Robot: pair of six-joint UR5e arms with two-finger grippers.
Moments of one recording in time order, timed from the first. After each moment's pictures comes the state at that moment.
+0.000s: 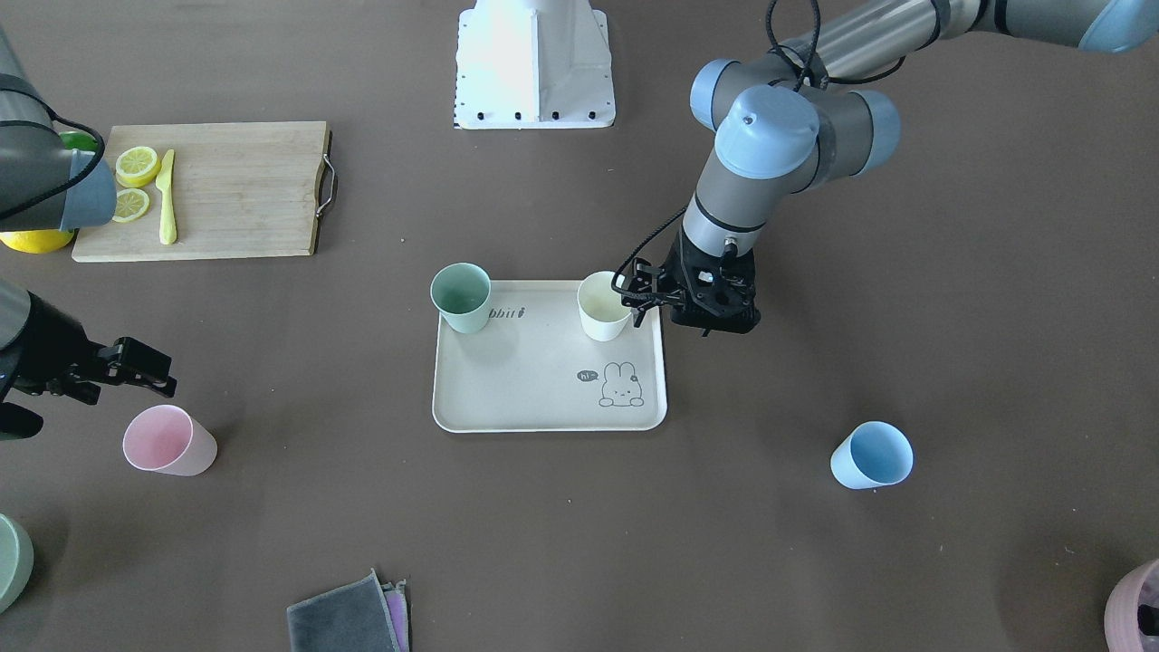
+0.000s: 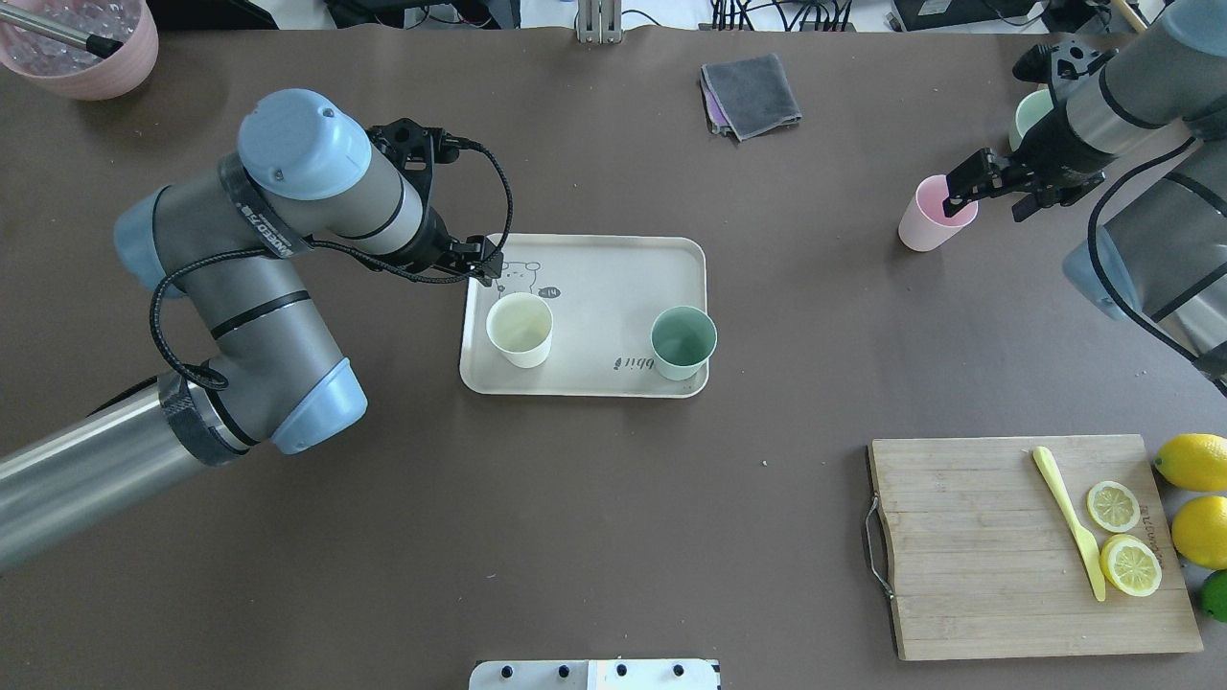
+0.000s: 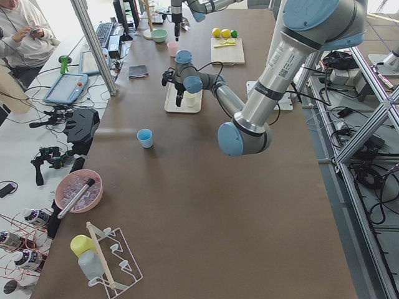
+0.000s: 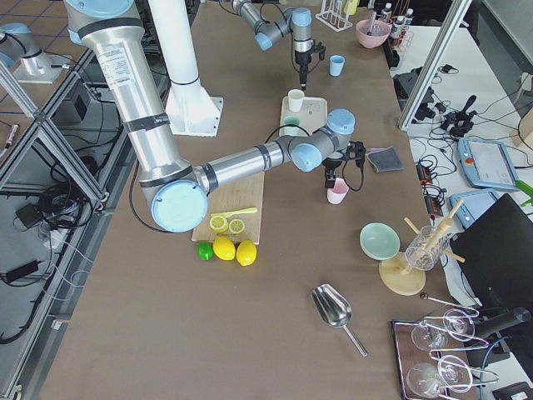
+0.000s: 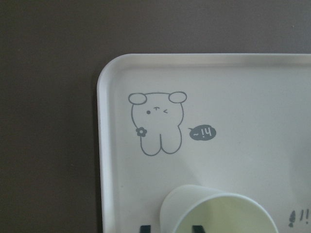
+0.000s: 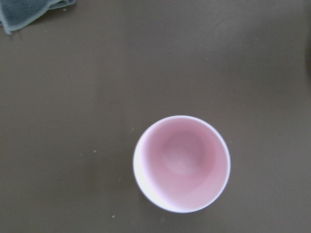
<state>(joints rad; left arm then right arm) -0.73 -2.16 -1.60 -1.81 -1.98 -0.97 1.10 -1.22 1.47 -1.26 2.30 0.71</state>
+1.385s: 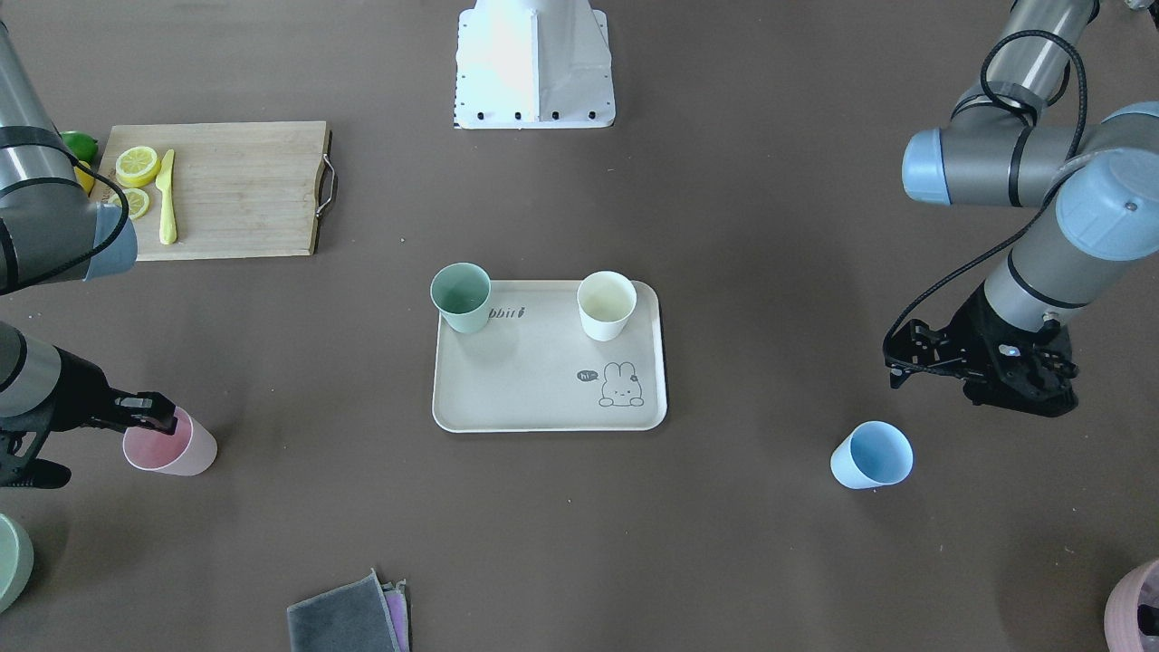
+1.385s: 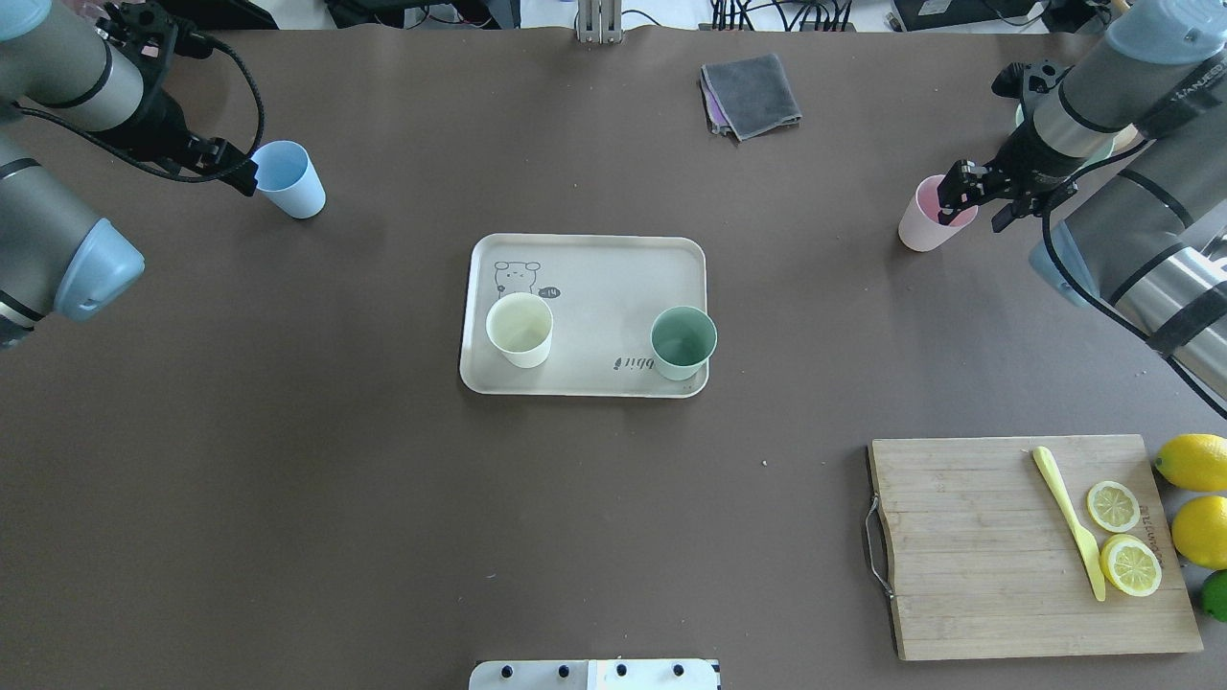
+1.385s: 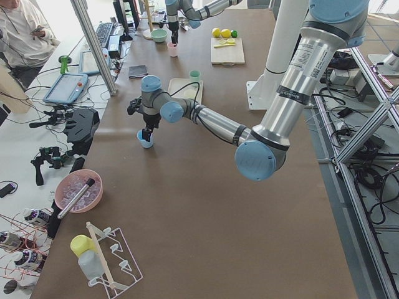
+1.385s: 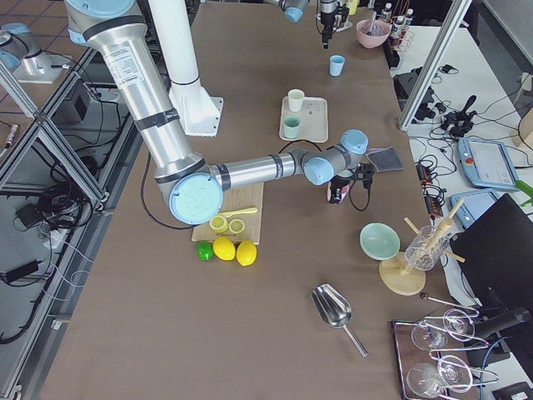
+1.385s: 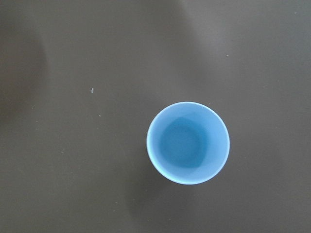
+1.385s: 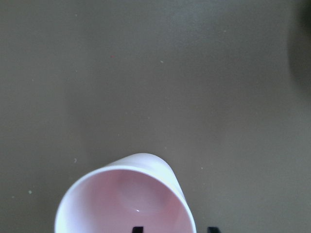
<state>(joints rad) -1.06 -2.00 -1.50 -1.81 -2.12 -0.48 1.06 -1.15 1.32 -1.25 2.30 0.76</state>
